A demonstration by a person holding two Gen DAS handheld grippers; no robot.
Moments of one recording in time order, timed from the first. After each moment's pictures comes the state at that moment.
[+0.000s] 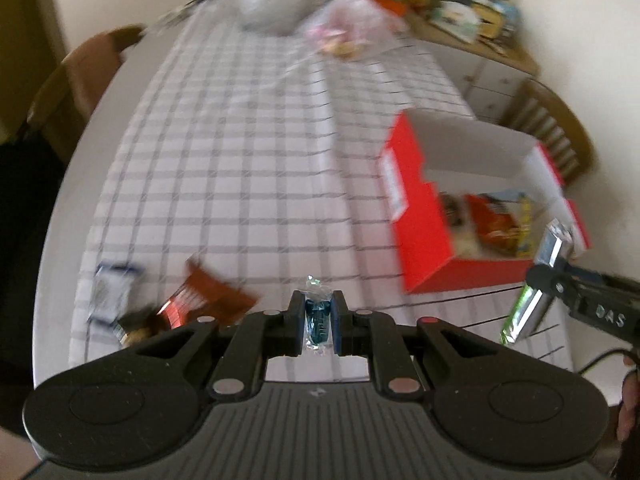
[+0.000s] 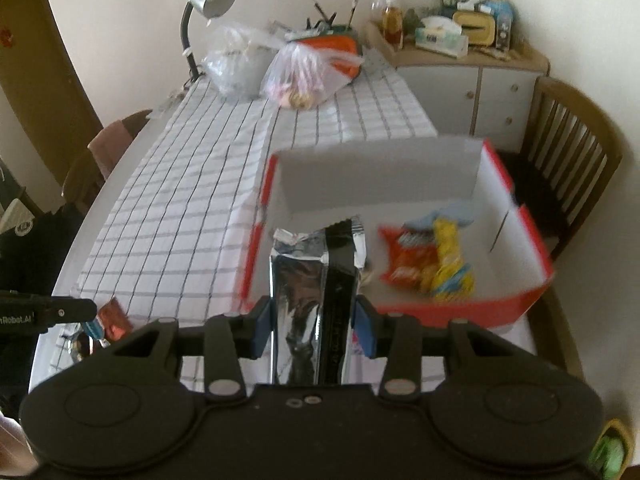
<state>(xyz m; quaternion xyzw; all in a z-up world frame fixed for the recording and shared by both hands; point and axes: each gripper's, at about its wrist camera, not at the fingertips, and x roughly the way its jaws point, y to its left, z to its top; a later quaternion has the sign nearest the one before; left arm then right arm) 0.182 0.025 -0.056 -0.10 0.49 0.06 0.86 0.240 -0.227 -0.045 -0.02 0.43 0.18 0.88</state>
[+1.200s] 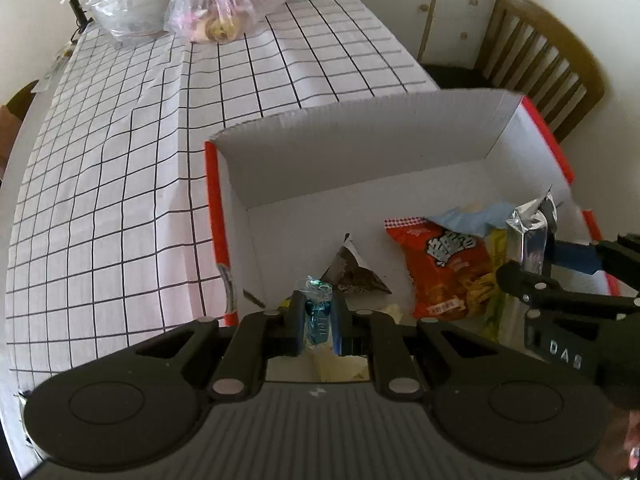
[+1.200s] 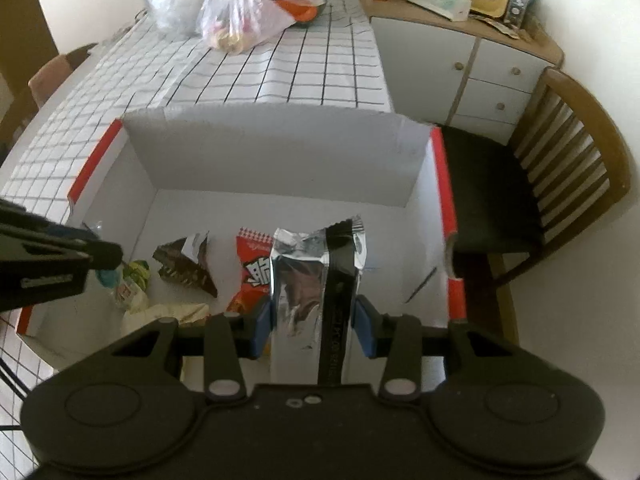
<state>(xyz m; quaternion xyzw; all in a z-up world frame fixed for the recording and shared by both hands) 0.375 -0.124 -0.124 0.00 0.56 0.04 0.83 0.383 -0.280 -0.121 -0.12 0.50 0.17 0.84</state>
